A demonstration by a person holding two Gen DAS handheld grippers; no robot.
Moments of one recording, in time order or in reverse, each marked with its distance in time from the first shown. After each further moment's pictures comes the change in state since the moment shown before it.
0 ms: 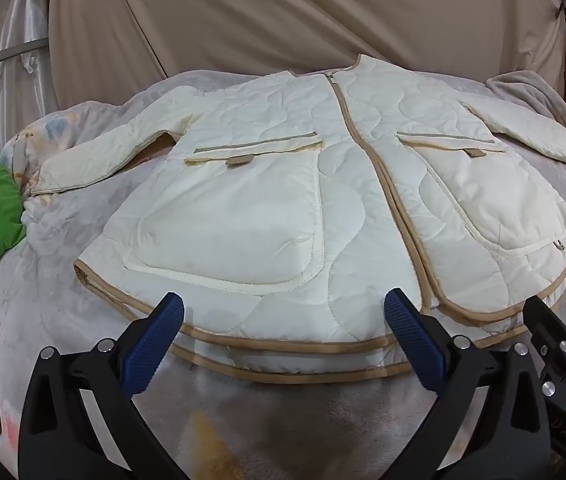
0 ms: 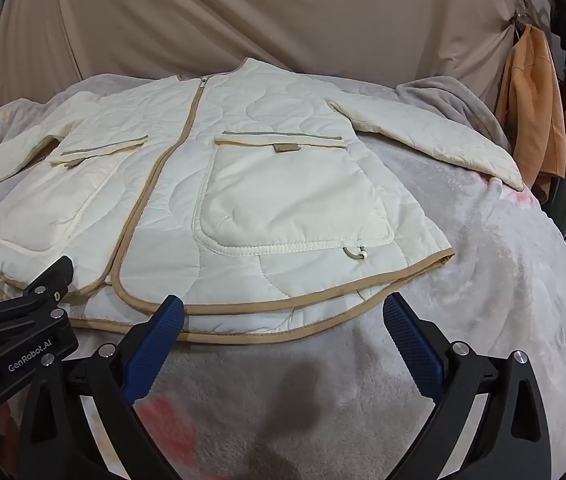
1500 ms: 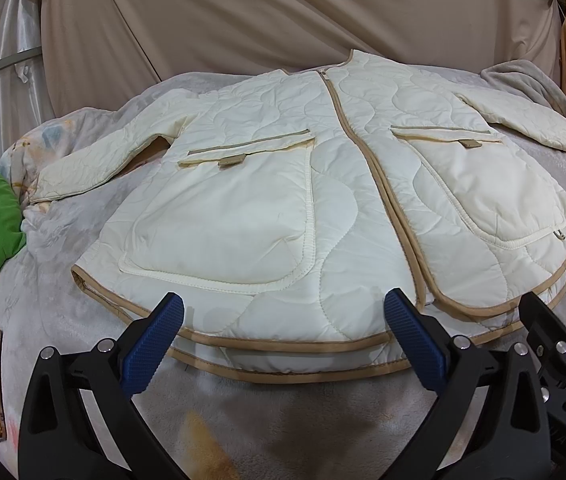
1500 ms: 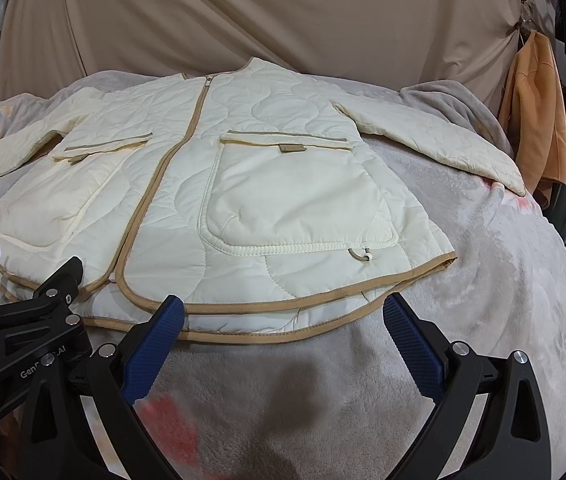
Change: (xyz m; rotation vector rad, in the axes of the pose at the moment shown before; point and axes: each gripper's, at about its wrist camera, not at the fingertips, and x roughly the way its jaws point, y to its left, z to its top) left arm 0.000 -0.011 -0.003 0.037 0.005 0.011; right arm 0.000 0.006 0.002 -0.018 -0.003 -0.007
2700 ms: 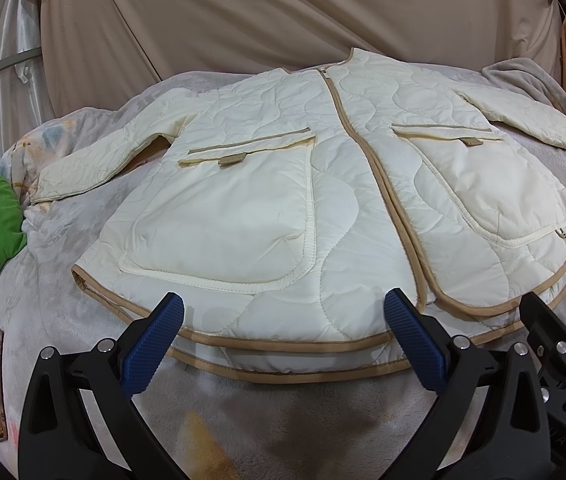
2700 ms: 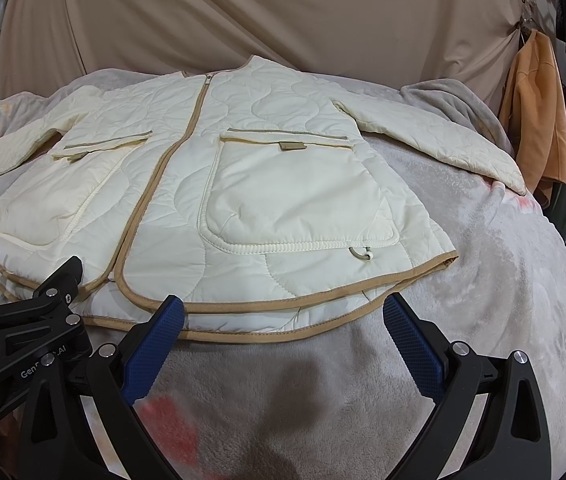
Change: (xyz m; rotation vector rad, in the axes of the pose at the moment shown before) left arm 0.000 0.001 0.001 0.001 0.002 -0.001; right arm 0.001 0.001 0.000 -0.001 0.001 -0.001
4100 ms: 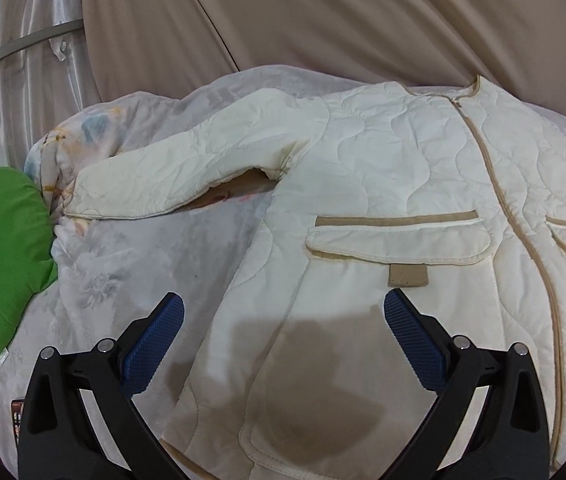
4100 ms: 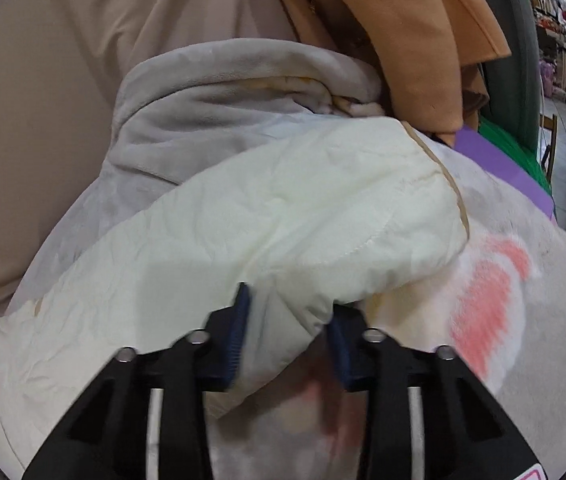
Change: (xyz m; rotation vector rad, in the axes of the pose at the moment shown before) left arm 0.090 0.111 0.093 -0.135 0.072 0.177; right arm 0.245 -0.396 0.186 0.753 0.040 -0.174
